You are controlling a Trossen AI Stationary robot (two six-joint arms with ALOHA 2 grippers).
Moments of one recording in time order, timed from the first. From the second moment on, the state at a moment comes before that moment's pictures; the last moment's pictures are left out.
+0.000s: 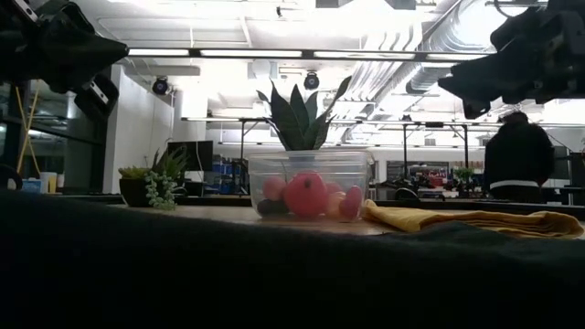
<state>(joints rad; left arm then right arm) -0.12 0.01 0.01 0.04 -0.15 -0.45 -0.13 0.37 0.02 0.38 -0.18 0.09</state>
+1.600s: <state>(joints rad) -0.12 0.01 0.01 0.04 -0.15 -0.45 -0.22 0.01 0.02 0.03 -0.21 0.18</state>
